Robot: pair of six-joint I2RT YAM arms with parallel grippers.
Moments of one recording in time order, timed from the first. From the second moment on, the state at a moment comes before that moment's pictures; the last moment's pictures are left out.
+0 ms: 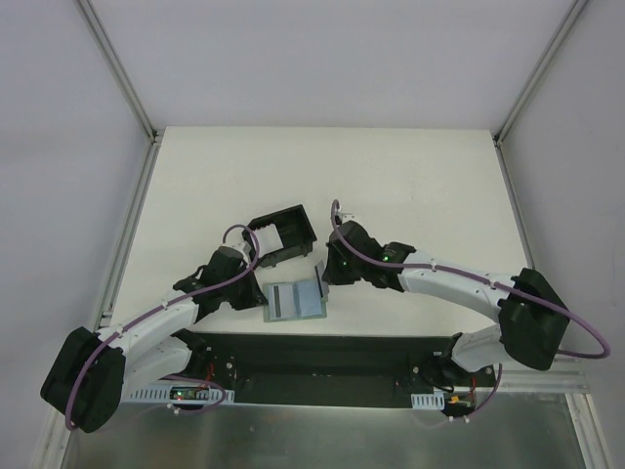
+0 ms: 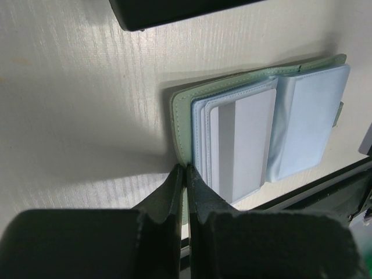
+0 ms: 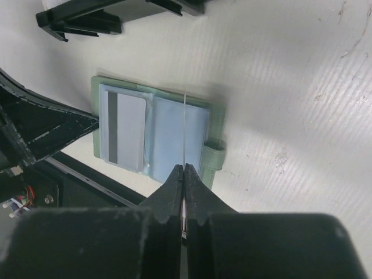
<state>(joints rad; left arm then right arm) -0.51 0.97 0.32 -0.28 0.22 -0.74 0.96 1.41 0.93 -0.38 0.06 0.75</state>
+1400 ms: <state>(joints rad) -0.51 0.97 0.32 -0.28 0.23 -0.74 1.05 1.50 0.92 -0.41 0.17 0.84</state>
